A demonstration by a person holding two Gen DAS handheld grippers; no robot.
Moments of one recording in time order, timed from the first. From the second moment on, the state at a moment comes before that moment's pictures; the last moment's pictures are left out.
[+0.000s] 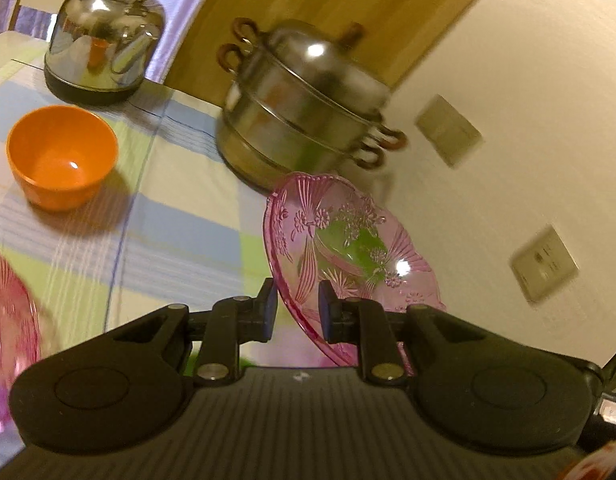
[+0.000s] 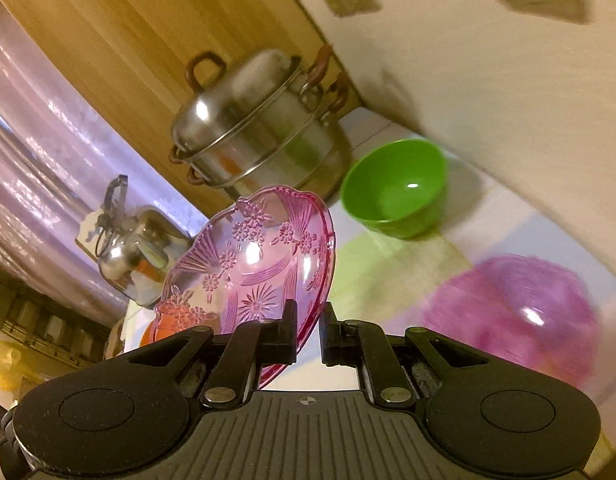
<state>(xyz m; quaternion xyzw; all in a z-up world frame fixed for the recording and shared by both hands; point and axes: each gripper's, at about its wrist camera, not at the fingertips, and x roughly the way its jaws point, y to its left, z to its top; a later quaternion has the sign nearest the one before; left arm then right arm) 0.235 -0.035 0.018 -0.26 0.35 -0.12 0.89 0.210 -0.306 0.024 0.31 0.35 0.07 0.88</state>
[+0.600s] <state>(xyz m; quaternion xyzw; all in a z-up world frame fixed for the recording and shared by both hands) 0.109 -0.114 0.019 -0.19 0.39 -0.17 0.89 0.061 -0.379 0.015 0.33 0.35 0.03 0.88</state>
